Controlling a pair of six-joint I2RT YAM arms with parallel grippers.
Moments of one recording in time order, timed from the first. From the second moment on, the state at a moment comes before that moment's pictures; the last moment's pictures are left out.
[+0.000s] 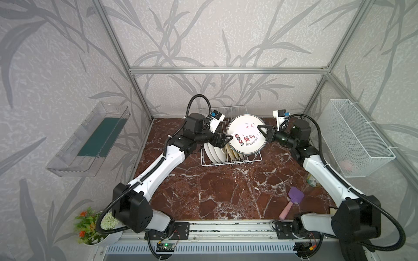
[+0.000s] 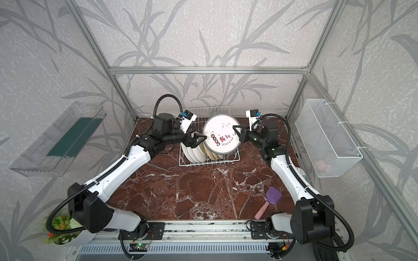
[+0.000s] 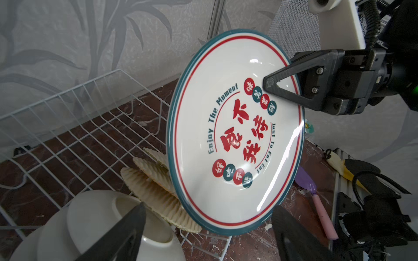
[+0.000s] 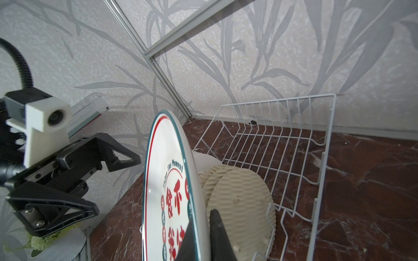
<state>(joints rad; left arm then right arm) -0.46 1.46 1.33 -0.33 0.53 -0.05 0.16 1.31 0.99 0.14 -0.69 0.38</state>
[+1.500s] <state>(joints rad) -0.45 1.54 1.32 -0.27 0.66 -0.16 0.17 1.35 0.95 0.34 -0.85 0.32</state>
